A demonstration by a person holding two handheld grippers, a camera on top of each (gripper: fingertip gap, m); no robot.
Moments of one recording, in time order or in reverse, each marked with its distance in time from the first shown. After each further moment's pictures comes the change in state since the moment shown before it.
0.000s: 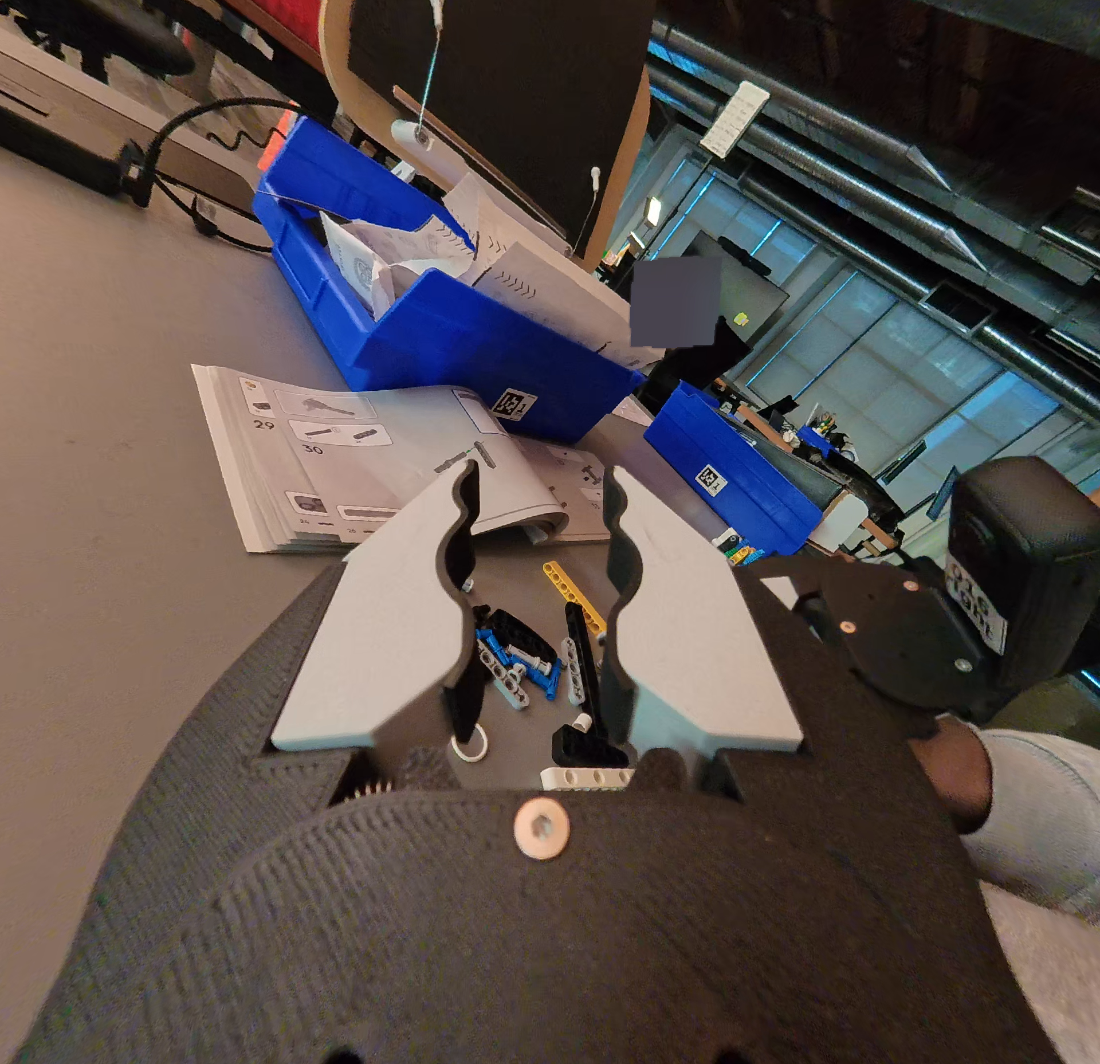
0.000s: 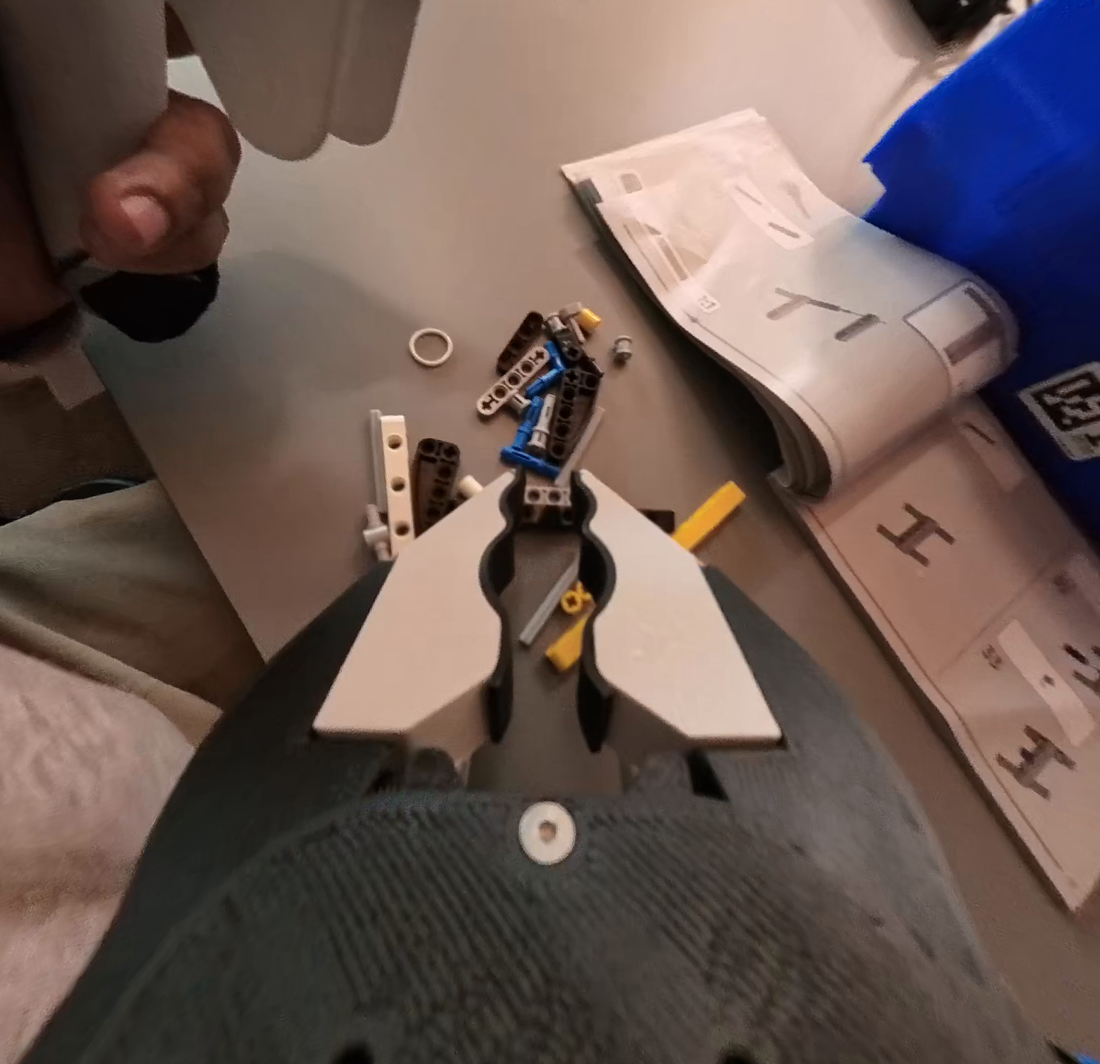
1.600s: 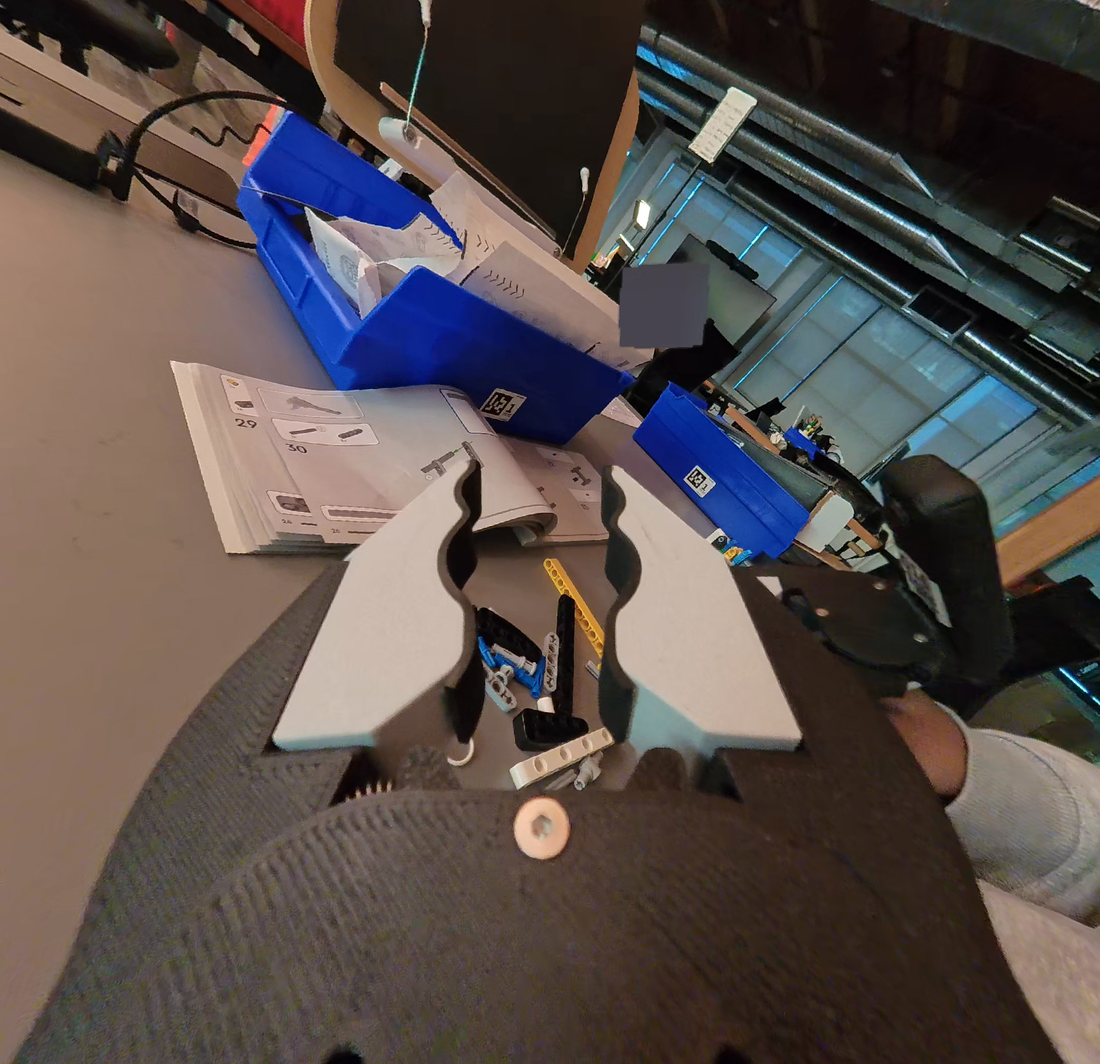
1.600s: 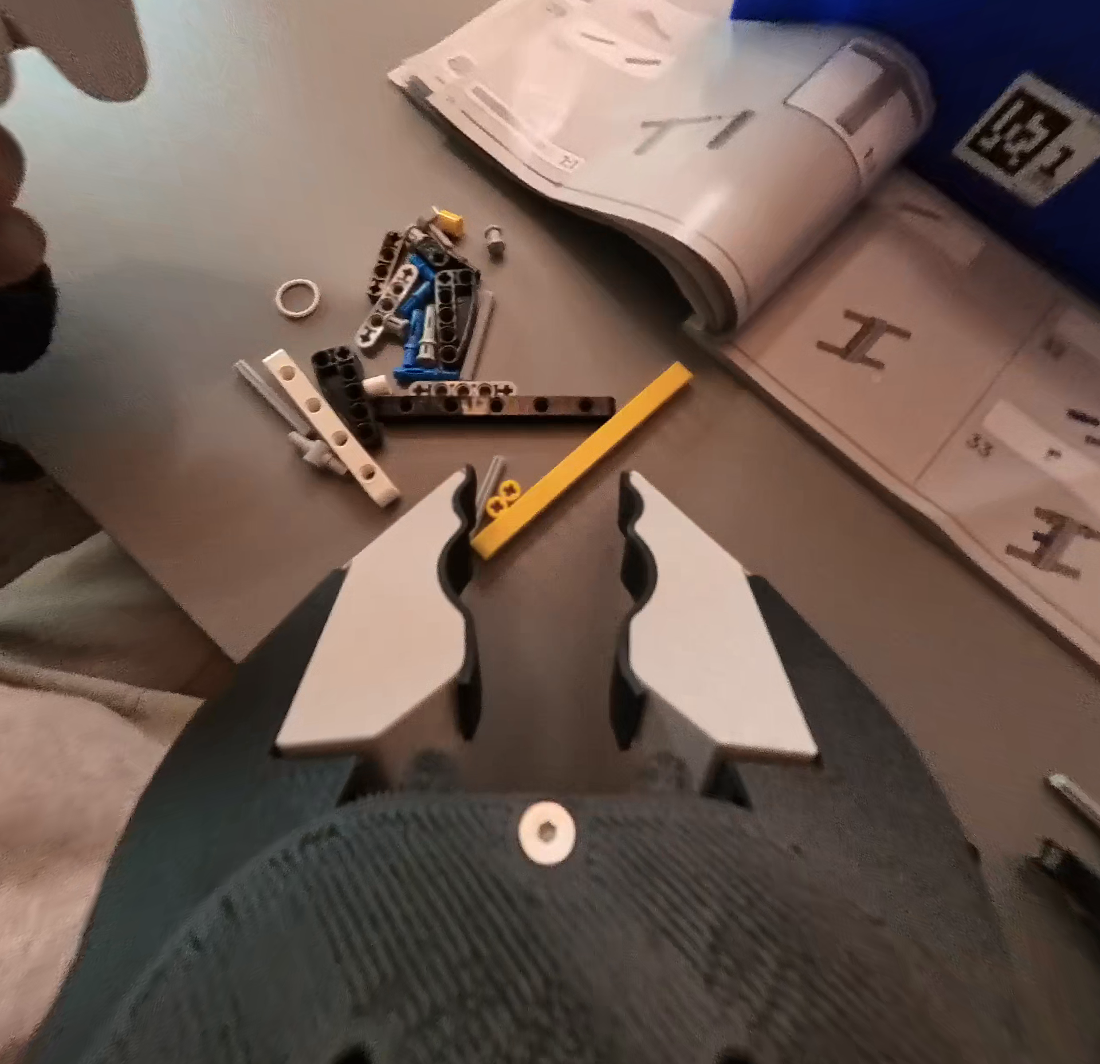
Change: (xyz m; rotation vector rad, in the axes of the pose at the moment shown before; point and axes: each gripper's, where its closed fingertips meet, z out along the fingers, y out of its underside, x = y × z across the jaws) left arm 0.005 0.001 0.001 0.002 0.018 -0.012; right arm 0.031 0.038 -0.016 -0.051 0.084 0.274
